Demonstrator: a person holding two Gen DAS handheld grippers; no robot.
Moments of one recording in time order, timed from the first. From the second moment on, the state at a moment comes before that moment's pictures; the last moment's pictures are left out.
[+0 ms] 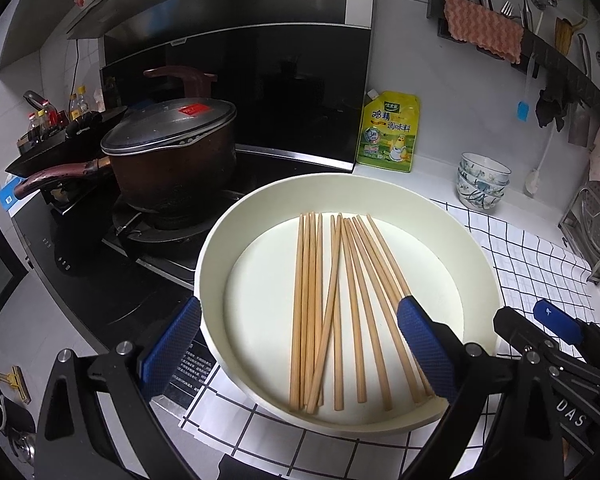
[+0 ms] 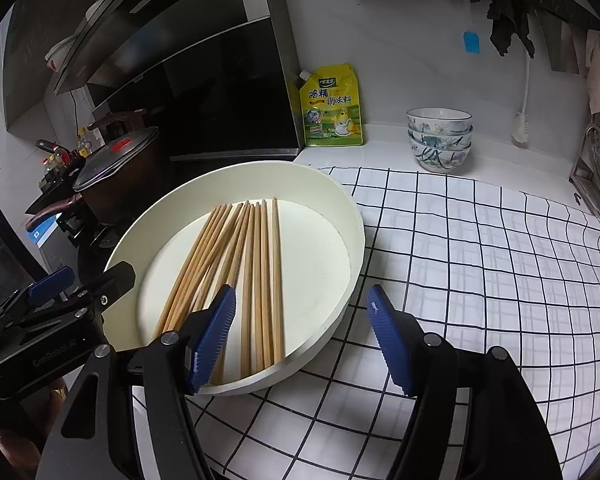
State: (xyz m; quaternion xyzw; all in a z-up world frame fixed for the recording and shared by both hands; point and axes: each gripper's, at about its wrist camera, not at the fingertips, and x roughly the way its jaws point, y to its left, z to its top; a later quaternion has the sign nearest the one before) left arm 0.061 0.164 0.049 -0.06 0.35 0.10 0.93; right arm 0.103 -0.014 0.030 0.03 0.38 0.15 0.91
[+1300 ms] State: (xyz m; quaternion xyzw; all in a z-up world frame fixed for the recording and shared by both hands) left arm 0.060 0.161 0.047 -0.06 0.35 0.10 0.93; right arm 0.100 -0.017 0.029 0.03 0.38 0.15 0.91
